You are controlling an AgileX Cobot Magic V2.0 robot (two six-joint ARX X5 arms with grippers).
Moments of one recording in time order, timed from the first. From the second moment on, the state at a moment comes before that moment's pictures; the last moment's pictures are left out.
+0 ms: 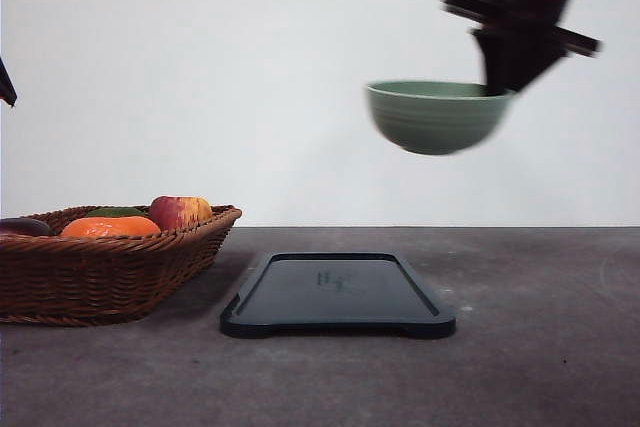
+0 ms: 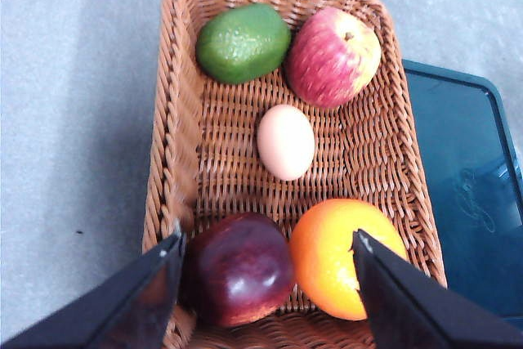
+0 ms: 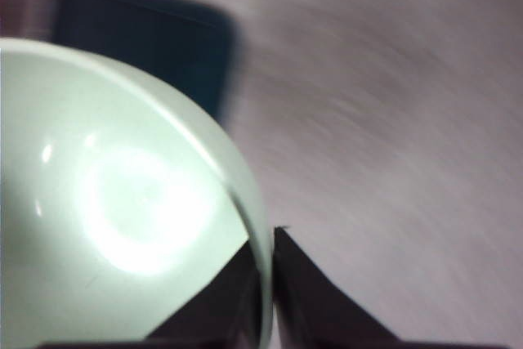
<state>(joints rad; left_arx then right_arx) 0.03 0.99 0.80 -0.53 0.29 -0.20 0.27 1.84 1.83 -1.10 -0.21 0.03</state>
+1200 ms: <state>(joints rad) 0.03 0.99 0.80 -0.54 0.29 -0.20 0.45 2.17 1.86 -1.02 -0.23 0.06</state>
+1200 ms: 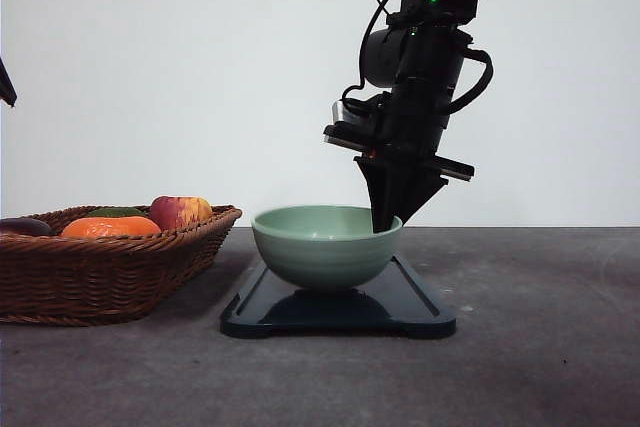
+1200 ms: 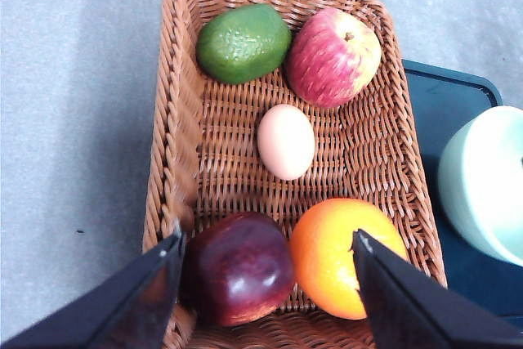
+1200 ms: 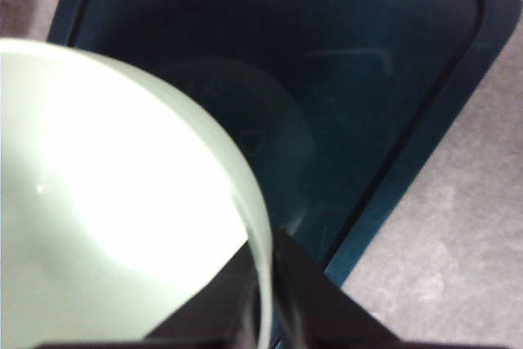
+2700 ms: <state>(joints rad) 0.03 0.99 0.80 -0.62 0.29 -0.20 0.45 1.10 0.78 -0.35 -0.16 -0.03</state>
